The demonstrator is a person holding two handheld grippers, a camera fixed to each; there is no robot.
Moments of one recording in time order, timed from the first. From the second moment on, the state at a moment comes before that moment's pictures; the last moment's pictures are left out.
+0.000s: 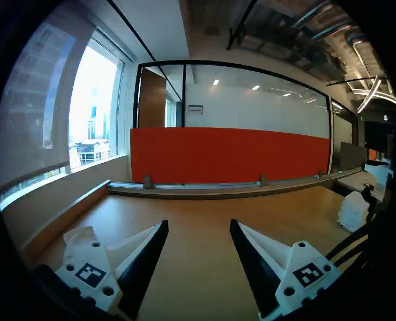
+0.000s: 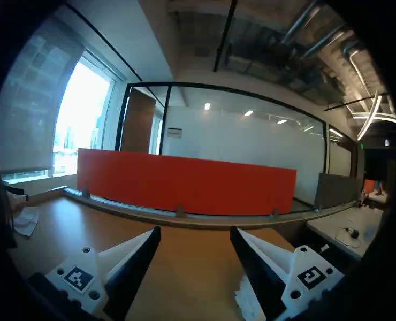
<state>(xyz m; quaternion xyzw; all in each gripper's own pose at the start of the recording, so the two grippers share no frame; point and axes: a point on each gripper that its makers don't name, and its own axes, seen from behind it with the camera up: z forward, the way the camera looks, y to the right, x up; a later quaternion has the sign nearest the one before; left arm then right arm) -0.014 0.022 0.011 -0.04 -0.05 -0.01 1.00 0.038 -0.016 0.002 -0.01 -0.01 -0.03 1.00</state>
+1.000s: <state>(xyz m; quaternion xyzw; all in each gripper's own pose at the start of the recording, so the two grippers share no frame) -0.078 0.014 0.019 -0.02 0.00 -0.01 1.00 0.030 -0.019 -0.001 -0.01 0.00 0.03 1.00</state>
